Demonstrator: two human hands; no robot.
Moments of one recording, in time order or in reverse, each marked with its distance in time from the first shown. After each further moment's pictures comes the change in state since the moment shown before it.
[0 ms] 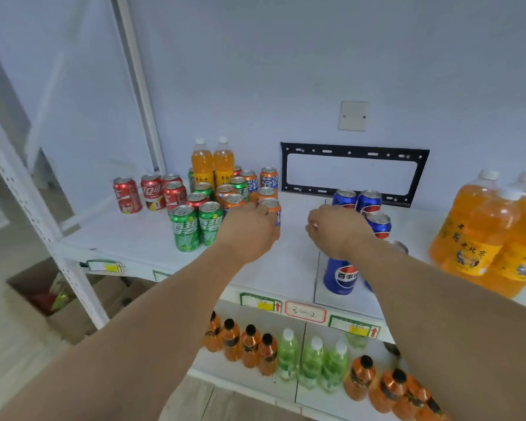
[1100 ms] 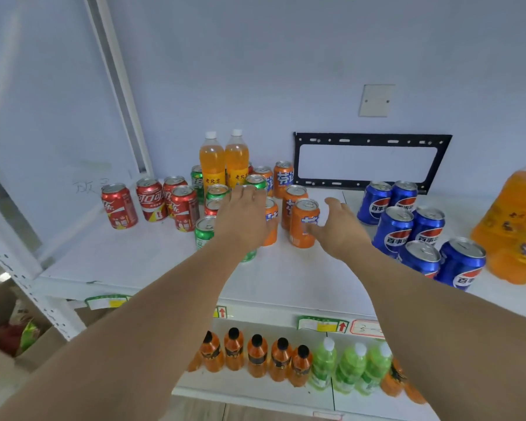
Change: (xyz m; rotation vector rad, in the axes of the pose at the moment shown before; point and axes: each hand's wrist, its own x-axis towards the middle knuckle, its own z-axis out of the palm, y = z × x) left_hand 0.030 -0.126 0.100 -0.237 -0.095 -0.133; right_hand 0.103 -0.095 0.053 0.578 0.005 0.574
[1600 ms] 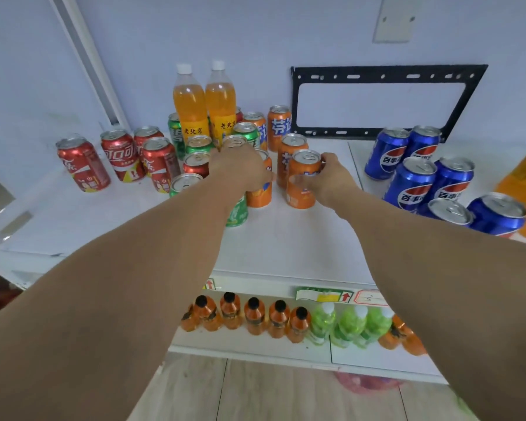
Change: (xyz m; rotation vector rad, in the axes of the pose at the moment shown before) left_hand 0.058 0.007 0.032 -0.034 -0.344 -0.201; right_hand 0.054 0.007 0.040 0.468 -0.110 0.148
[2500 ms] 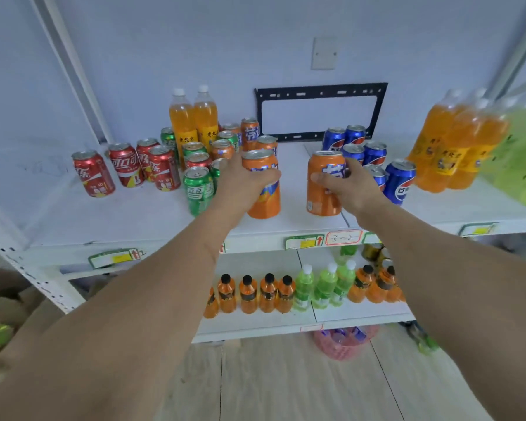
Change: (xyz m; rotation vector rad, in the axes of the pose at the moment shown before) left_hand -0.169 -0.021 -0.030 -1.342 0.018 0.127; right_hand -0.191 0.019 -0.056 0.320 0.194 -0.075
